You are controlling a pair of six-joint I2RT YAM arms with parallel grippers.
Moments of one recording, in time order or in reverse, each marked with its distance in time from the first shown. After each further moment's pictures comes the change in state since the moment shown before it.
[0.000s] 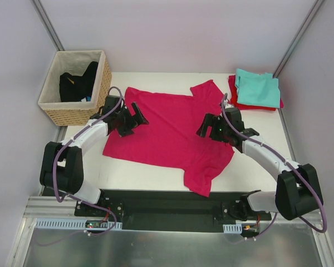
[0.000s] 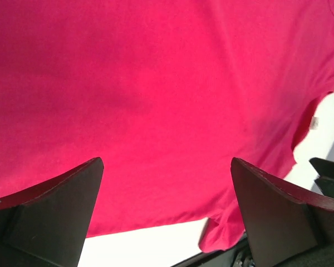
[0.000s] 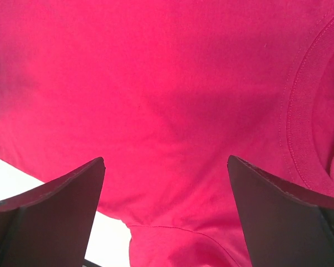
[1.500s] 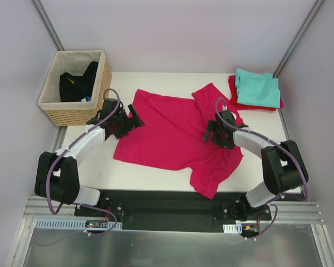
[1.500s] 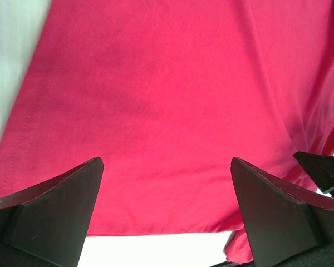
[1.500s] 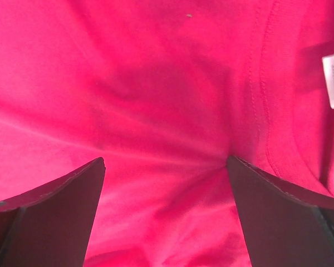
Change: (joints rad) left arm -0.026 -0.098 -0.061 -0.029 -0.140 0.021; right arm -0.021 0.260 0.044 -0.081 0.246 0.052
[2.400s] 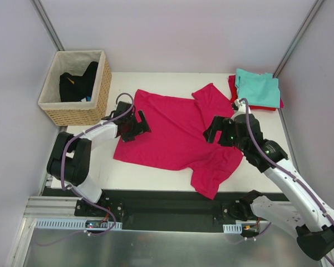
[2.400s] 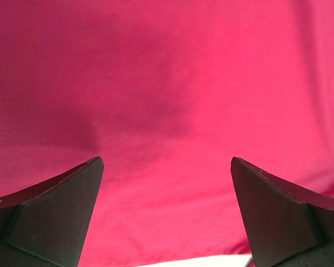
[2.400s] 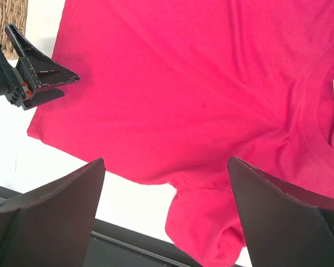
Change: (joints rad) left arm -0.079 0.209 0.034 0.066 -0.035 -0.001; right arm 0.203 -0.660 0.092 -0.278 -0.027 -0.044
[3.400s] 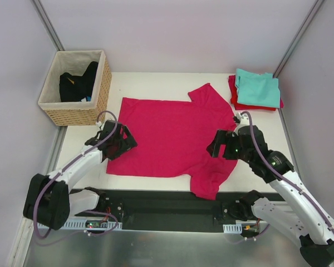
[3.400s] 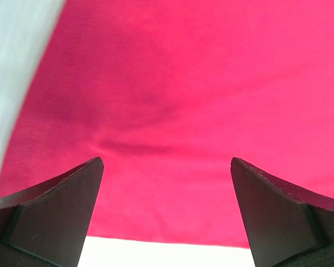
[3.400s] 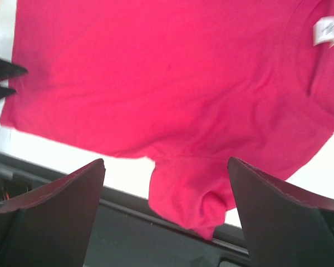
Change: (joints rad) left arm 0.000 -0.432 -0.318 -0.155 -0.219 -0.109; right arm 0.003 -0.157 -0.081 -0.159 -0.050 -0.007
